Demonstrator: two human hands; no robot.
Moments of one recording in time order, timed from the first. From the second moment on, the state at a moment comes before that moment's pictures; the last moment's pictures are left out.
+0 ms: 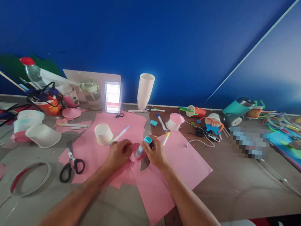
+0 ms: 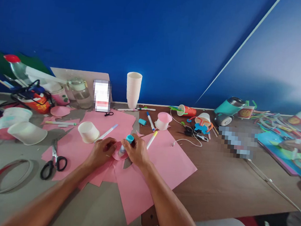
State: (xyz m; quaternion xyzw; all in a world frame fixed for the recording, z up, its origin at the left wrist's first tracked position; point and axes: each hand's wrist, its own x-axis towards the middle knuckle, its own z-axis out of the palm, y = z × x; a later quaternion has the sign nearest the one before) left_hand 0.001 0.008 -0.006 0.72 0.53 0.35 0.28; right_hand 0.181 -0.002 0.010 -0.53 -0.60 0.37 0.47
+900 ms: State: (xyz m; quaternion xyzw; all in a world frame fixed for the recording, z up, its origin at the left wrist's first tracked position) left_hand 0.001 0.005 -0.005 0.77 0.55 0.27 0.21; right_hand 0.175 -0.006 0.010 -0.50 -0.67 0.31 0.45
